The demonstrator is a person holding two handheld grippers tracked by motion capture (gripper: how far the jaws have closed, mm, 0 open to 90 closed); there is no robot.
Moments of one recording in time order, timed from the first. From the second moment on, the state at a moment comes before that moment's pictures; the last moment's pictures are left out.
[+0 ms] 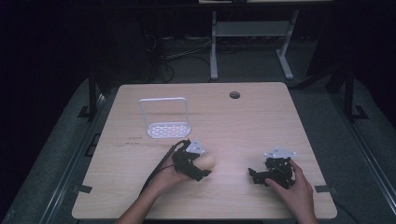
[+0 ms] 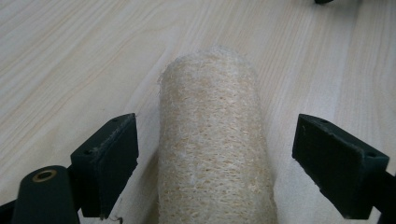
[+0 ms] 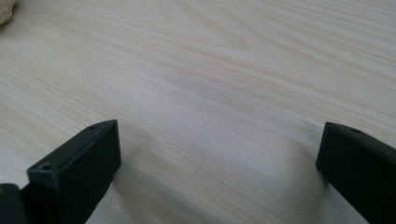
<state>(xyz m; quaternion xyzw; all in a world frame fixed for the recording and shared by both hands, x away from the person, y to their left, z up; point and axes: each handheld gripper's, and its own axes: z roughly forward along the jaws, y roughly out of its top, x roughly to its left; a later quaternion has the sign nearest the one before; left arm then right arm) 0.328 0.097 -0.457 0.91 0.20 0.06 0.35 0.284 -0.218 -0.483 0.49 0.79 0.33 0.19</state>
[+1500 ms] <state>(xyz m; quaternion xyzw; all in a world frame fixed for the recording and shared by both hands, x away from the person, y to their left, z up) 0.329 0.105 -0.451 0.91 0.21 0.06 0.34 0.284 -0.218 -0.483 0.49 0.79 0.33 0.19</state>
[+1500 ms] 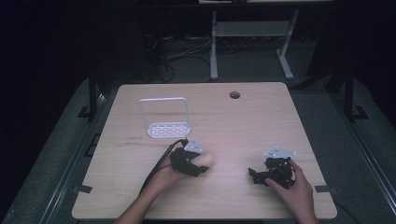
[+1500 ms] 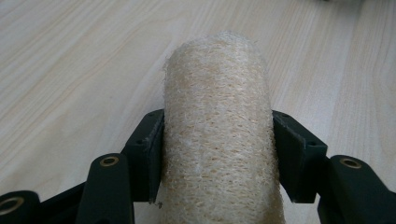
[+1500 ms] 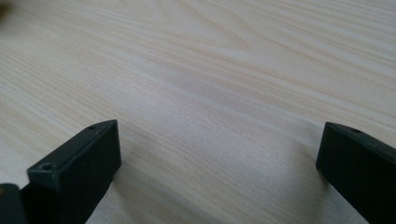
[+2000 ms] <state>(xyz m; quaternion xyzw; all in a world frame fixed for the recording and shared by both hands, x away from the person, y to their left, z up) 0.335 0.125 -0.441 0.91 0.23 0.07 0.35 0.284 -0.218 -0.483 0.49 0.79 0.33 0.19</state>
